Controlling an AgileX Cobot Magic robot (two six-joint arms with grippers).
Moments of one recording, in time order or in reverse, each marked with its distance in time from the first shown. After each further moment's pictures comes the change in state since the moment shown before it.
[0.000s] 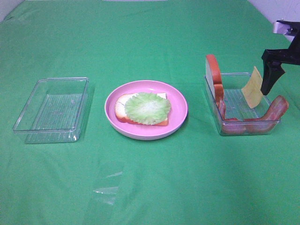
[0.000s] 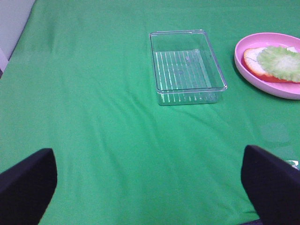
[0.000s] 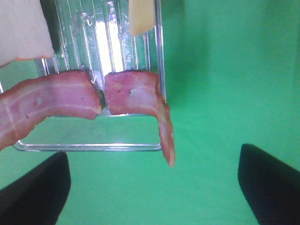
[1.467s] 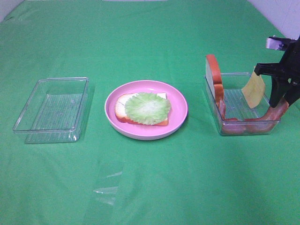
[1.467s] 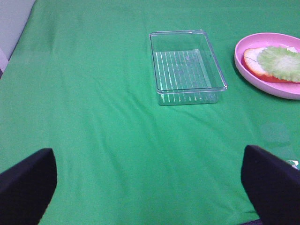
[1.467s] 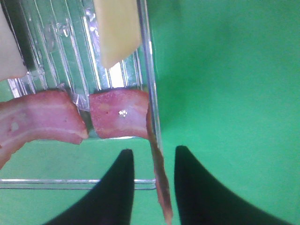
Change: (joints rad) left arm 0.000 0.000 0.000 0.000 -0.001 0.000; right arm 0.000 0.092 0.000 -0.002 -0.051 0.026
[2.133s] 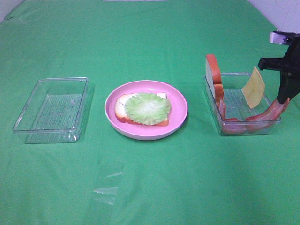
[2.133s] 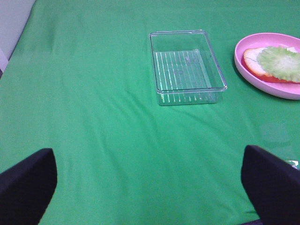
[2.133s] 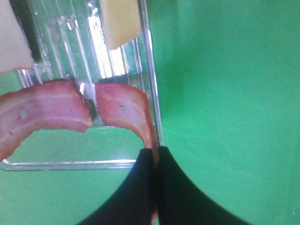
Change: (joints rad) left arm 0.000 0.000 0.000 0.000 0.000 0.000; right arm 0.000 -0.051 0.000 -0.003 0.031 0.016
